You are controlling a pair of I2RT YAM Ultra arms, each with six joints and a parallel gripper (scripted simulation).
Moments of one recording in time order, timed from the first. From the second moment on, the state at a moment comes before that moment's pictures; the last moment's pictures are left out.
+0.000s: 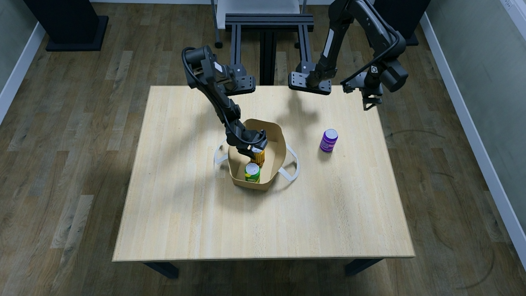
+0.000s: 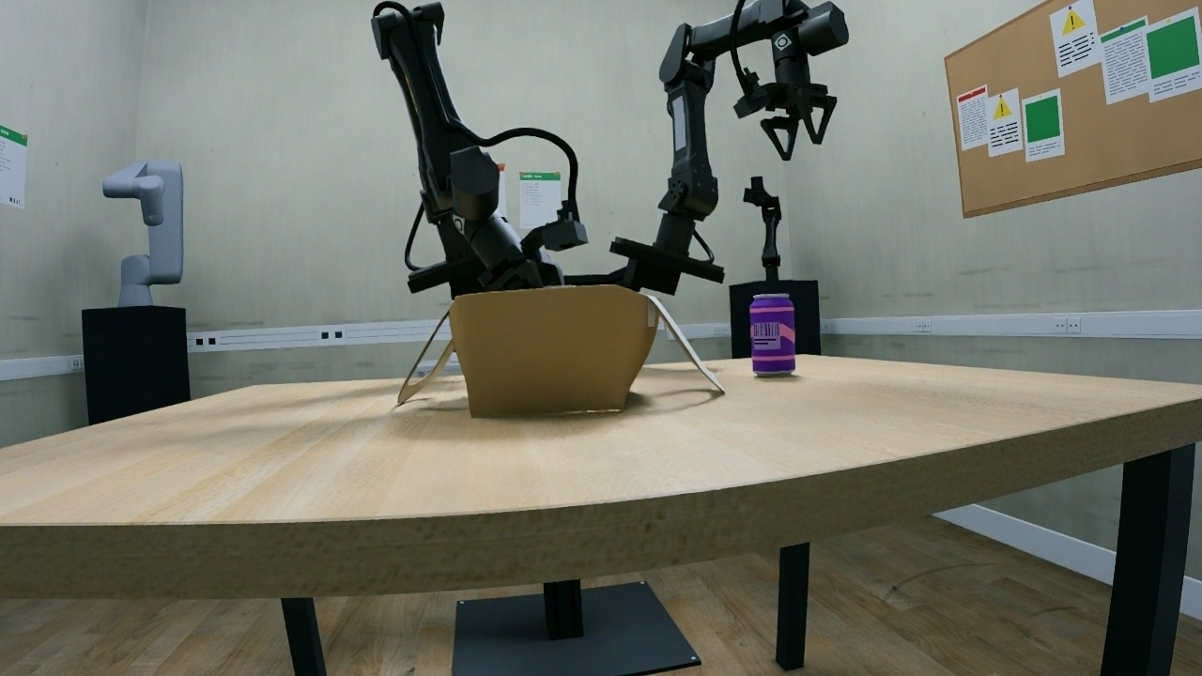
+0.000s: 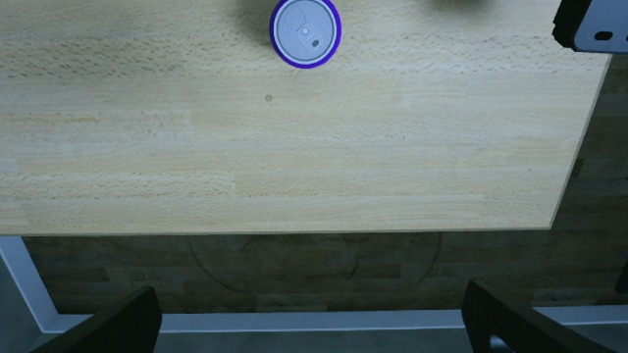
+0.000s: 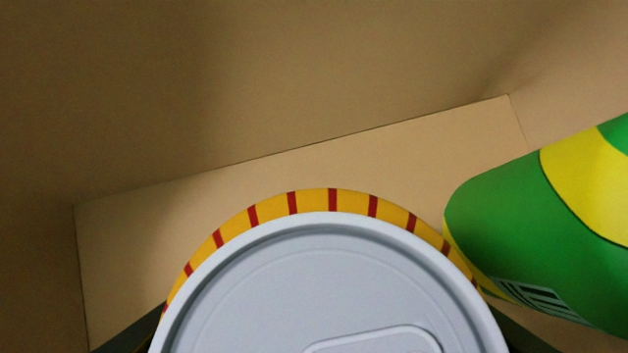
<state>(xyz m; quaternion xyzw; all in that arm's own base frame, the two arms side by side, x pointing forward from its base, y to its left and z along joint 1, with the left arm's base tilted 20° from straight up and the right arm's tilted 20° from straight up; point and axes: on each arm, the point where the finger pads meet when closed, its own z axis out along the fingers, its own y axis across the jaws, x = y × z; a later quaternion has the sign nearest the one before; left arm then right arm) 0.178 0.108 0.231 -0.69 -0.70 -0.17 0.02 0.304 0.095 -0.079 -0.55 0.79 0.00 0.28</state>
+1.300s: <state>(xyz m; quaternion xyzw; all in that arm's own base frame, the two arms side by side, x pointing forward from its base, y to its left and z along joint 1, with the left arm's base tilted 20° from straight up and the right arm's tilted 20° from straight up) 0.178 0.108 0.231 -0.69 -0.70 -0.17 0.02 0.315 0.098 -0.082 -0.55 0.78 0.01 0.30</state>
